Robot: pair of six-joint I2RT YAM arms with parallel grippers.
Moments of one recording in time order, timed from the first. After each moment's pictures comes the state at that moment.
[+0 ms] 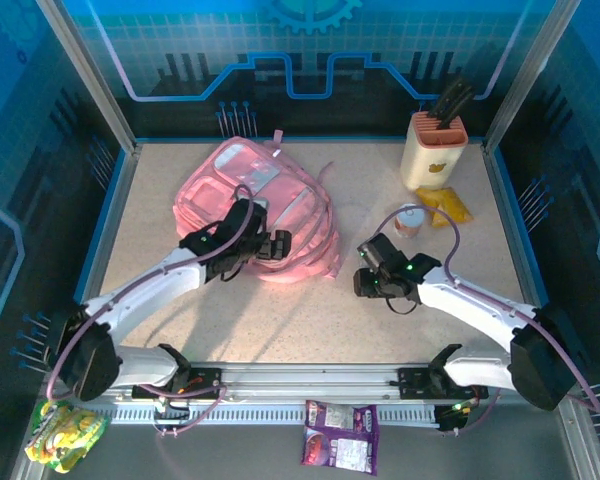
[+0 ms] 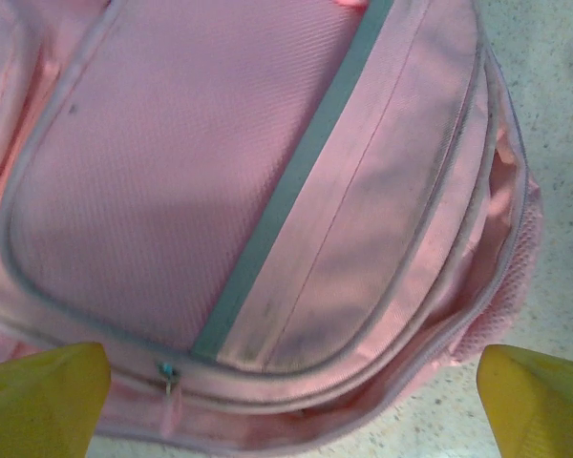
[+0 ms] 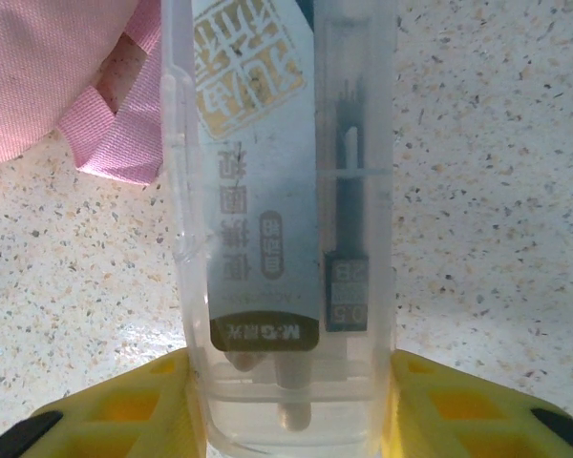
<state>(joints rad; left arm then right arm) -0.59 1.33 0.99 -0.51 -0.18 -0.42 0.64 1.23 0.74 -0.67 0.10 0.58</state>
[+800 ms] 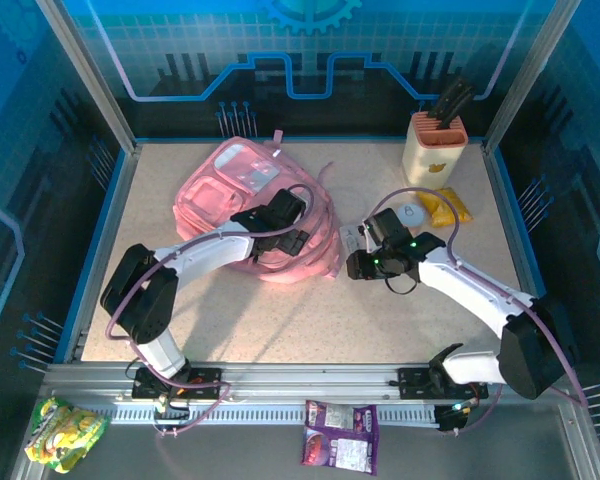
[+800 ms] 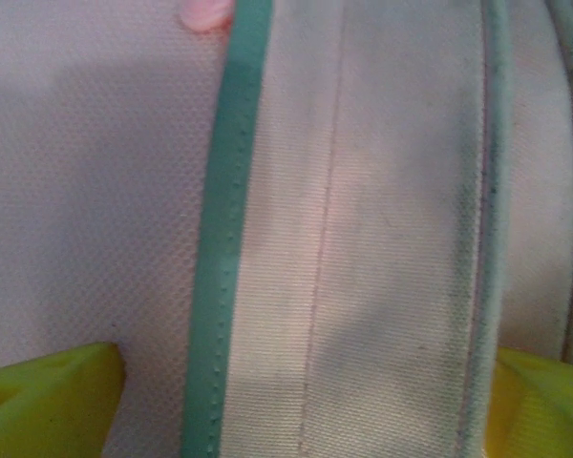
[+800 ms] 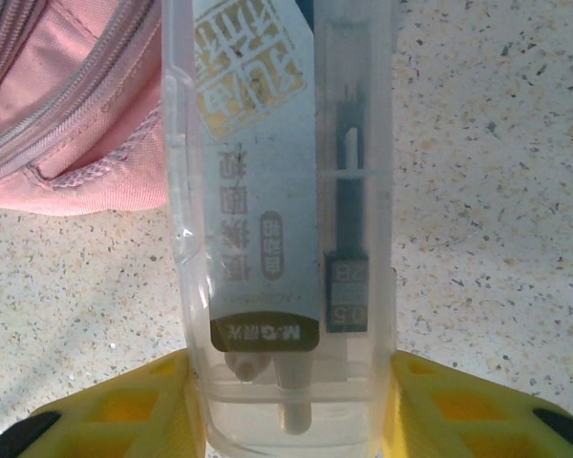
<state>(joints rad) -0.64 1.69 1.19 -0.46 -0.34 -0.04 0.54 1.31 0.89 -0.67 -0.11 0.43</state>
